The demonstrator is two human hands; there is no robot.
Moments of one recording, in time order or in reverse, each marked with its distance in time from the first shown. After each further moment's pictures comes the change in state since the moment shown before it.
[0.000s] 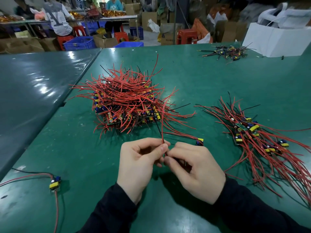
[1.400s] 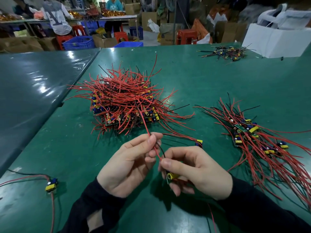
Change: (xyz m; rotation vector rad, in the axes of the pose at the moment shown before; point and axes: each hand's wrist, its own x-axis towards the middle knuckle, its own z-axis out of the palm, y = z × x) left_hand 0.009 0.015 -0.022 -0.569 -0.249 -0.418; right_hand 0.006 -0.015 -0.013 0.925 -0.321 0.407
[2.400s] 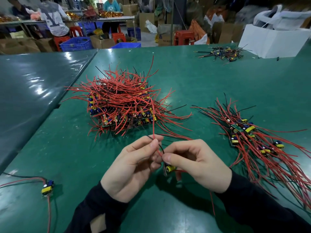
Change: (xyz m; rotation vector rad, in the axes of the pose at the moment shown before) left_hand 0.003 -0.013 0.009 0.081 0.034 0.054; right_hand 0.004 -0.001 -0.012 -0.124 0.116 -0.118
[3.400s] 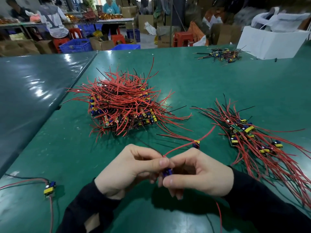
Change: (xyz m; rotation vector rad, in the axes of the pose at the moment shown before) left_hand -0.006 0.014 -0.015 0.505 -0.264 -0.034; right_hand -0.005 -0.001 -0.003 0.010 -0.312 0.137
